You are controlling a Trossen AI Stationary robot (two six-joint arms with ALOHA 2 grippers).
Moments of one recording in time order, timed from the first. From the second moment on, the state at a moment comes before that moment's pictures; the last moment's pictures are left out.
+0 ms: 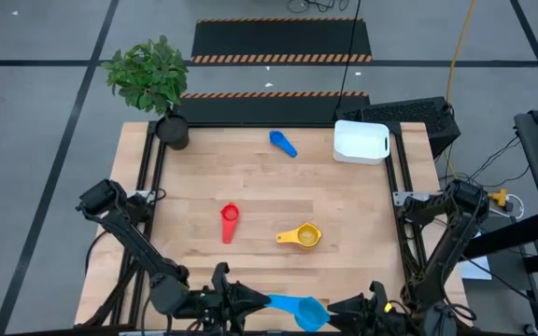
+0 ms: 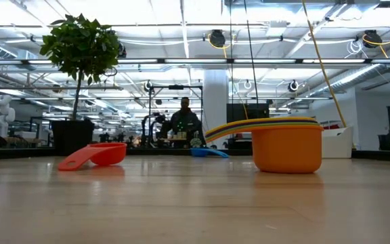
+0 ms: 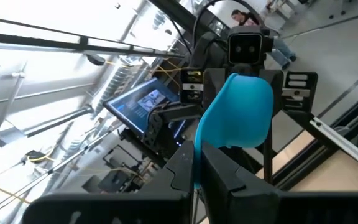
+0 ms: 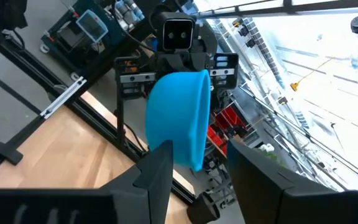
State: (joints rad) left arm -0.81 1.81 1.32 0.85 -0.79 1.15; right arm 1.08 1.68 1.21 0.73 1.23 -1.06
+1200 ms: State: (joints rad) left arm -0.81 1.81 1.32 0.83 -0.79 1.14; right arm 1.08 1.68 1.21 0.76 1.23 -1.05
